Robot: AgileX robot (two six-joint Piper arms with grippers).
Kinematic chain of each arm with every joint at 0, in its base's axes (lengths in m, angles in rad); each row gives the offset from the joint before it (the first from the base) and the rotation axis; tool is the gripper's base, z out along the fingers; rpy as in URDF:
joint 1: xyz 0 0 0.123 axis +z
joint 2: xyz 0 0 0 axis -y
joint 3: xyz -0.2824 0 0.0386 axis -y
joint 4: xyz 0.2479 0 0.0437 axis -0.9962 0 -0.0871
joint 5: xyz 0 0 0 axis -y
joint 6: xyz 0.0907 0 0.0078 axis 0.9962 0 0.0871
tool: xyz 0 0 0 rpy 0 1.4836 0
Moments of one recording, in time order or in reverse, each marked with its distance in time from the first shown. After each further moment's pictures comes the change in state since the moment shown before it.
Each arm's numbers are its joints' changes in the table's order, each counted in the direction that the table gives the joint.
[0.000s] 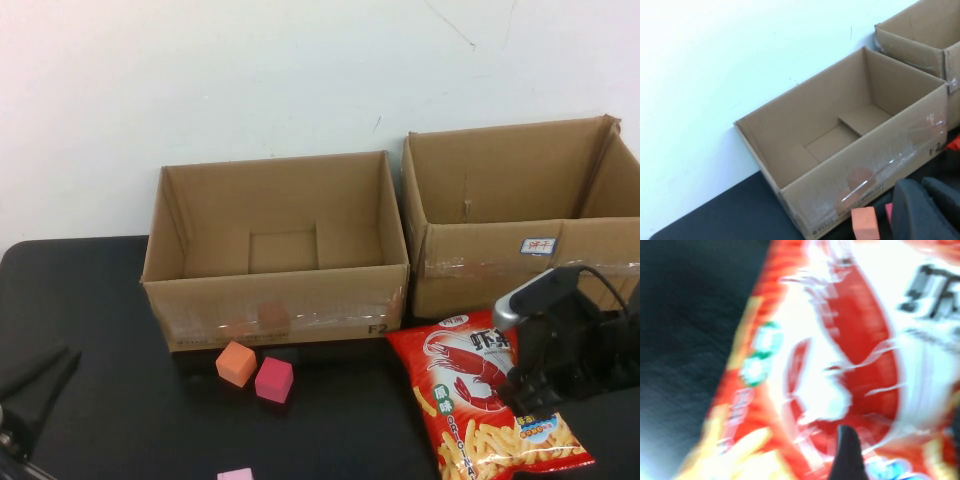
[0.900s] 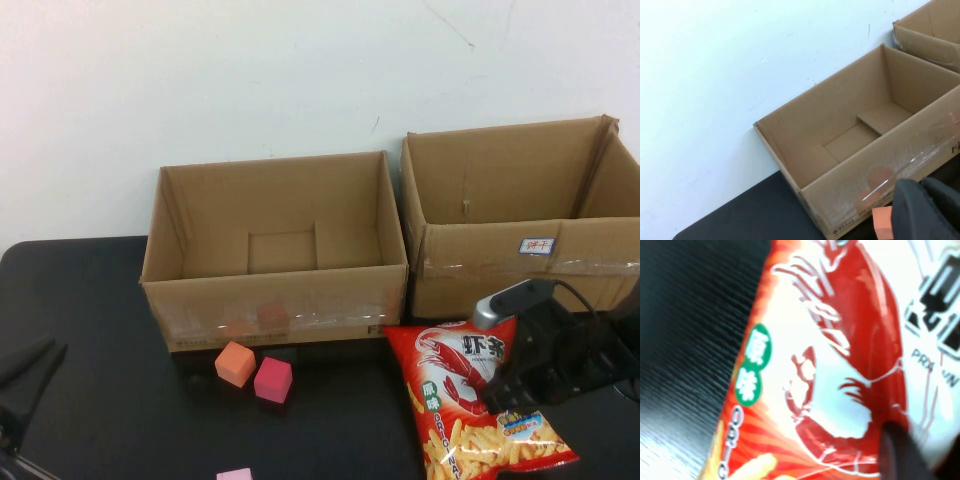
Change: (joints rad) right arm 0.000 -0.161 0.098 -0.055 -0.089 0.010; left arm 0.000 0.000 0.000 -0.075 -0.033 -0.029
